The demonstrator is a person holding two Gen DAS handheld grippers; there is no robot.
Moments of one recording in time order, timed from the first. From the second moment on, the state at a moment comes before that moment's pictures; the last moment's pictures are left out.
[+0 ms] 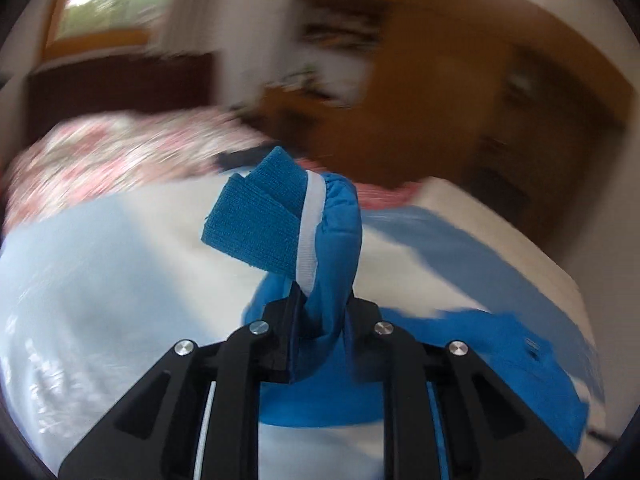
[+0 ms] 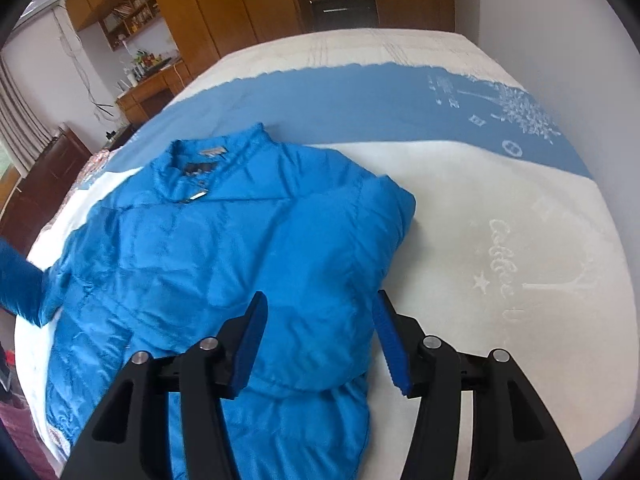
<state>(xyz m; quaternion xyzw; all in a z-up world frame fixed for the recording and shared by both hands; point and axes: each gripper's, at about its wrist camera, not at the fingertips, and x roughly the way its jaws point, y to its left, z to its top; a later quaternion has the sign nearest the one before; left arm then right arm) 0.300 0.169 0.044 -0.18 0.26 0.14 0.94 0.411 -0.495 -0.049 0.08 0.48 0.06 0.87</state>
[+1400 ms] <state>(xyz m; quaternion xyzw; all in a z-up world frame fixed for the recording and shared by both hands) 0.384 -0.043 -0.025 -0.08 0.41 -0.14 0.90 0.456 -0.436 -0.048 0.13 0.51 0.18 0.83</state>
